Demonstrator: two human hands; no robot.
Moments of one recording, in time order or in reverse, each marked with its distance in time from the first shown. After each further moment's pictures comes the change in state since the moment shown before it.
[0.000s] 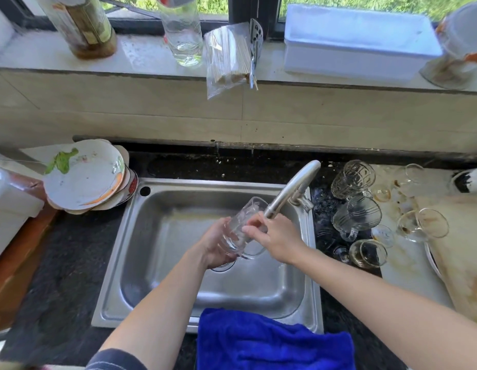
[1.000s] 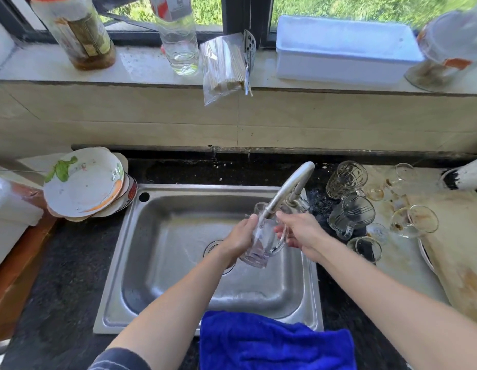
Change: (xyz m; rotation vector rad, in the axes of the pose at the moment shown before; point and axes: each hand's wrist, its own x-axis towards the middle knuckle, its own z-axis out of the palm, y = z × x) left_hand -0.035 0.001 0.066 0.593 -0.014 0.403; right_hand -0.006 0.019 -0.025 0.941 0.081 0.712
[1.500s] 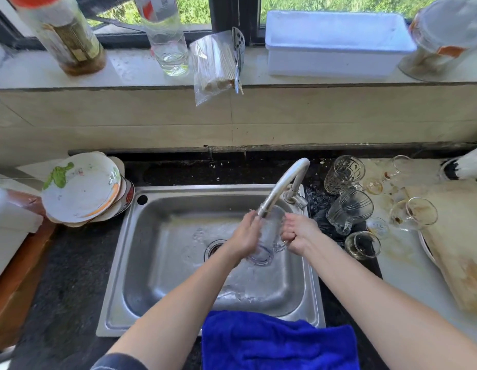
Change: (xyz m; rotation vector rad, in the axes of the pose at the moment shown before) left_hand 0.006 0.001 0.015 0.060 0.063 0.025; right_hand 0.014 0.006 0.006 0.751 0.058 0.286
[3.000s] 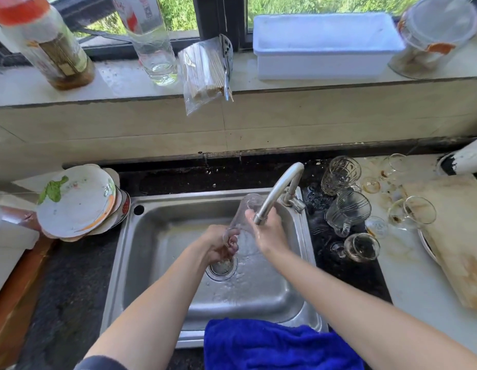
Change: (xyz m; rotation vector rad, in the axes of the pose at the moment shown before) left_hand 0.014 -0.001 -0.048 -0.442 0.007 -0.437; right_hand -0.005 0.037 0.032 -0.823 -0.015 -0.705
